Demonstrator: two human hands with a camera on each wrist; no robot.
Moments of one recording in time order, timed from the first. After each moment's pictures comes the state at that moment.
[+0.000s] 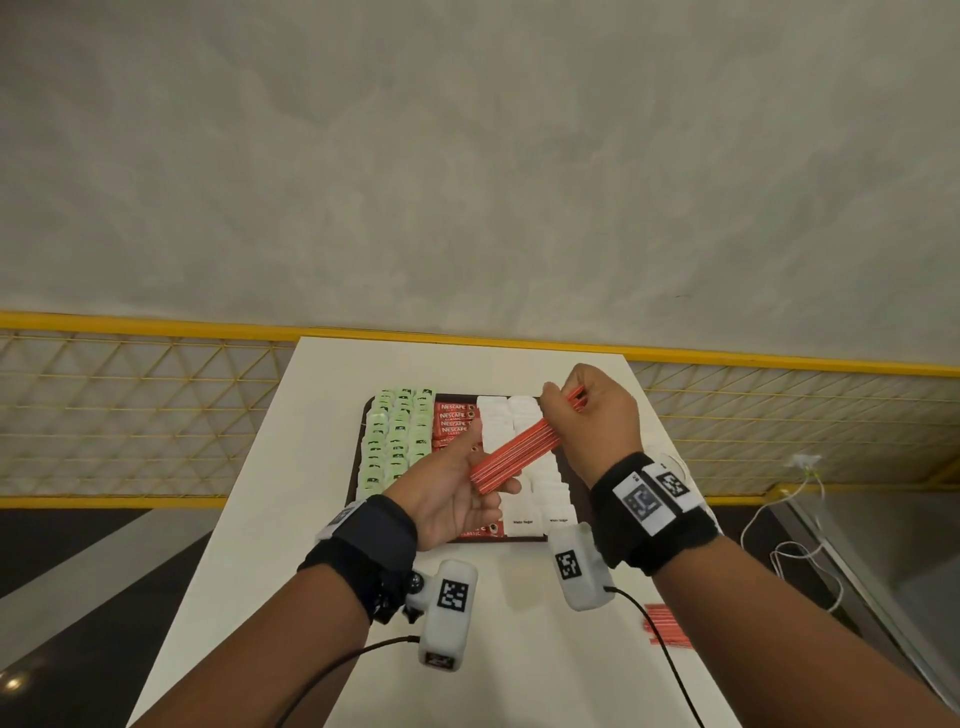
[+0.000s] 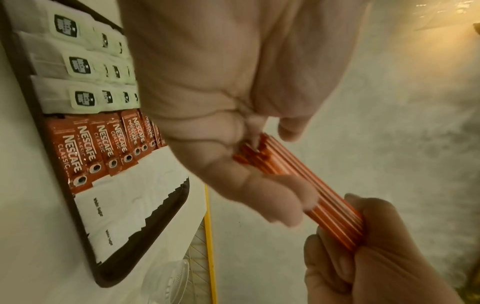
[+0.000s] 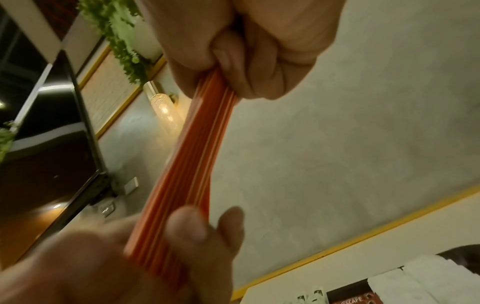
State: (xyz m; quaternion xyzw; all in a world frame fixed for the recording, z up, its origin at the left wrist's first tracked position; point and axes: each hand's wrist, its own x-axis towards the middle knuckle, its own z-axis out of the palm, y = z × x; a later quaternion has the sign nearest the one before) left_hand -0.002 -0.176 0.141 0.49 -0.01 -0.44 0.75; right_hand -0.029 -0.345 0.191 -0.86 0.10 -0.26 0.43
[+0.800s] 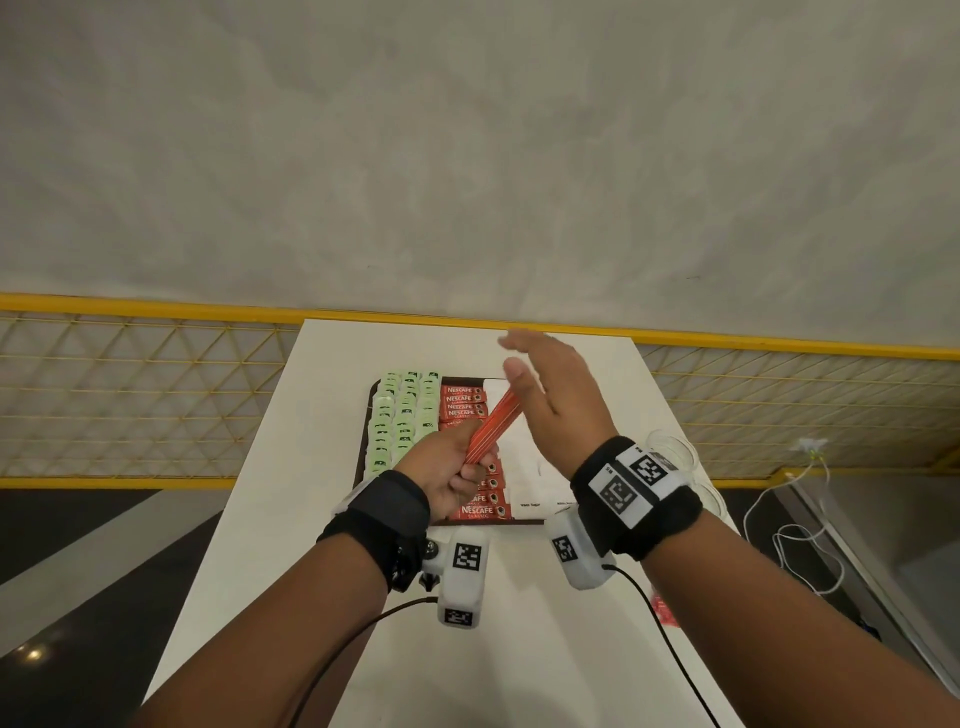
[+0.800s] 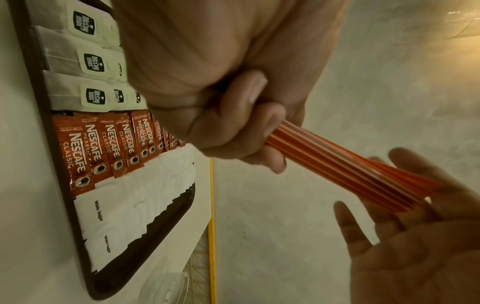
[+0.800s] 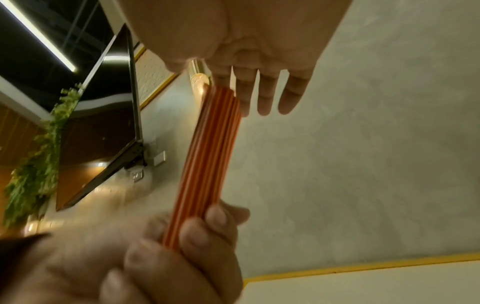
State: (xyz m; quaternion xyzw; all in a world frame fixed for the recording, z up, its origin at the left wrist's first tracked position) left_hand 0.014 -0.175 0.129 0.52 0.07 -0.39 0.76; right_hand -0.023 -0.319 0.192 -0.92 -0.08 -0.23 0.31
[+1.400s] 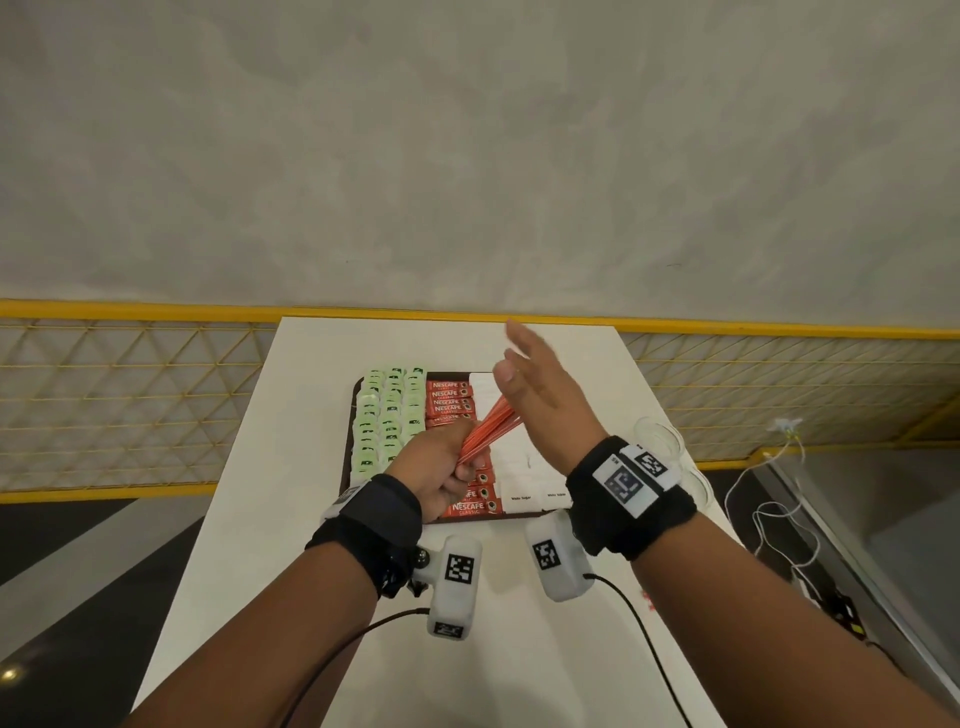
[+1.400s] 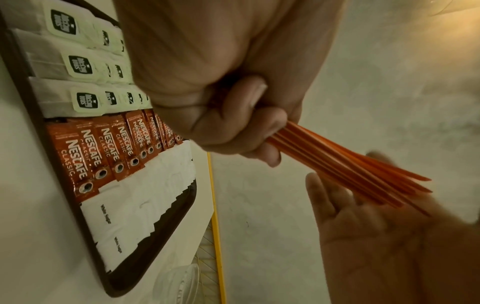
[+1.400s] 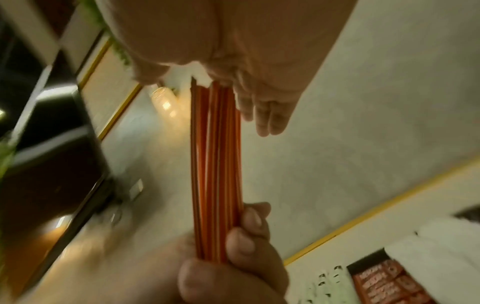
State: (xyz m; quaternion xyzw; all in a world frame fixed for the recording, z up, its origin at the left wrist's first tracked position) left_hand 0.018 -0.179 0.121 0.56 0.06 -0.37 0.74; right_hand -0.026 -0.315 0.184 -0.85 -0.01 -0.10 0.53
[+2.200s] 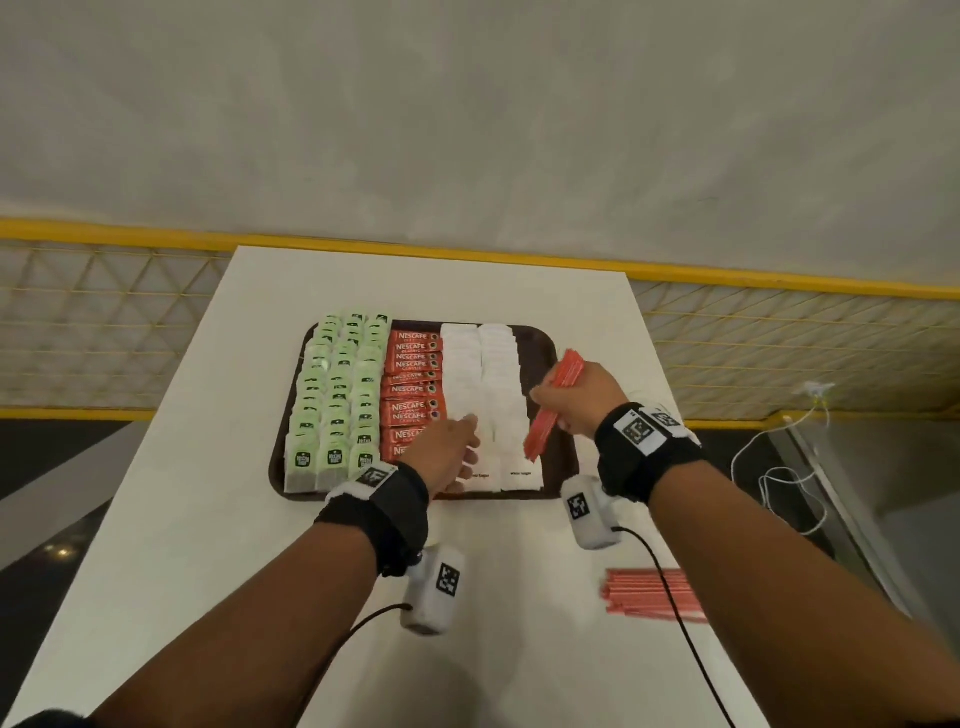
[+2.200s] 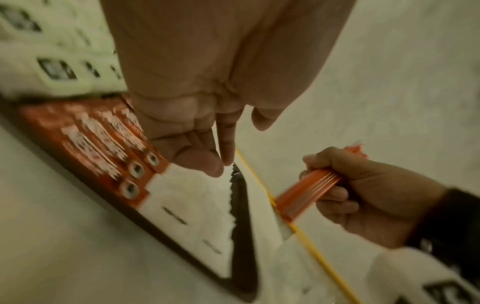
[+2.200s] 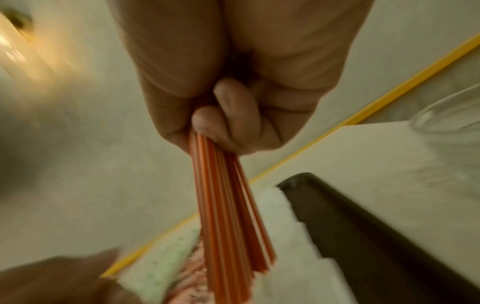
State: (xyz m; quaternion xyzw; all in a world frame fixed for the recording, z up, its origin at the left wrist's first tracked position) left_hand 0.038 -0.277 0.050 0.73 0.09 -0.34 0.59; right_hand 0.040 -0.468 0.097 -0.88 0.20 0.08 0.41
